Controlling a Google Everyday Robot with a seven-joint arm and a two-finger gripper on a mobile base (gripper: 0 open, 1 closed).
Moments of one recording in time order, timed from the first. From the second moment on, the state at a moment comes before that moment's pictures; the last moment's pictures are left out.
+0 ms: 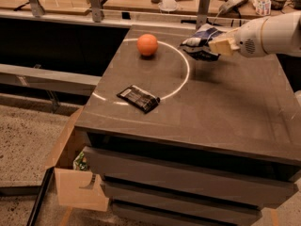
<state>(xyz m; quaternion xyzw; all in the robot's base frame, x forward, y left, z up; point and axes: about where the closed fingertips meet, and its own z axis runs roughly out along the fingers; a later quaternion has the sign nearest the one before) 0.667 -0.192 0.939 -0.36 0.78 0.13 0.50</state>
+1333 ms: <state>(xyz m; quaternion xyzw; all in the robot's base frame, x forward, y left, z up) 0.572 -0.117 0.939 -0.41 0.77 0.20 0.44</state>
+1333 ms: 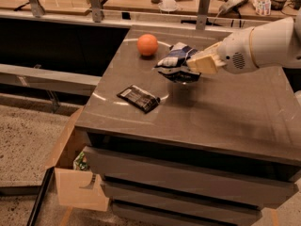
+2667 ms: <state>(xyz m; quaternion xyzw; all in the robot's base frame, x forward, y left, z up) 0.582 -0.120 0.913 -0.44 0.78 0.18 0.40</state>
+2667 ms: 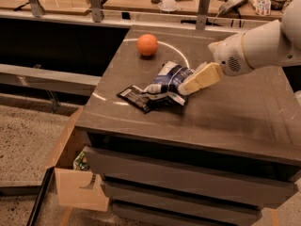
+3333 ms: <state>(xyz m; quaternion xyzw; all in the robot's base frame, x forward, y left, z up) 0.652 -0.228 0.936 -0.36 0.82 0.00 0.45</state>
